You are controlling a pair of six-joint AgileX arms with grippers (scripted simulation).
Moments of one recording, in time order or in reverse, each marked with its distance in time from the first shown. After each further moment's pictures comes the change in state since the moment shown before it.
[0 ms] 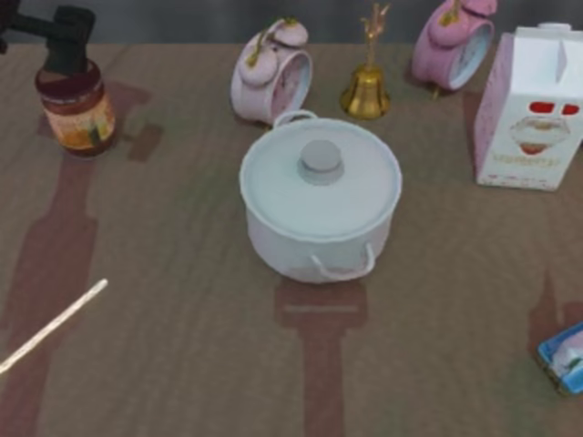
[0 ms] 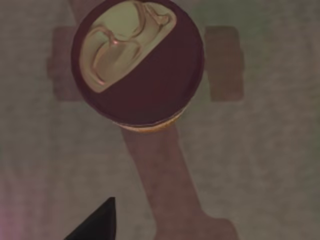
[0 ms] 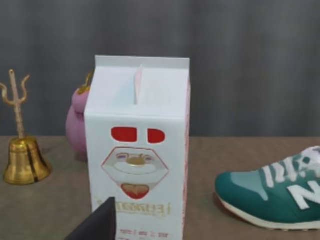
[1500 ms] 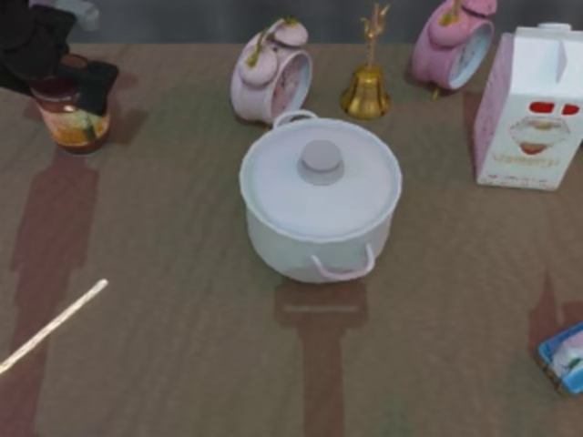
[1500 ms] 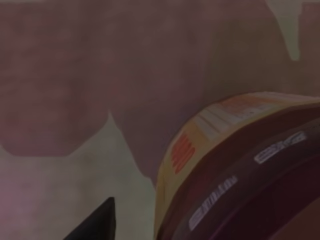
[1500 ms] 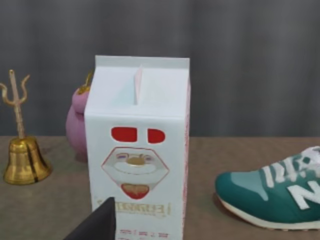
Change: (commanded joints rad) left arm 0.027 0.662 0.586 -0.103 -0.031 0.083; right arm 0.000 0.000 0.000 0.000 0.000 0.000
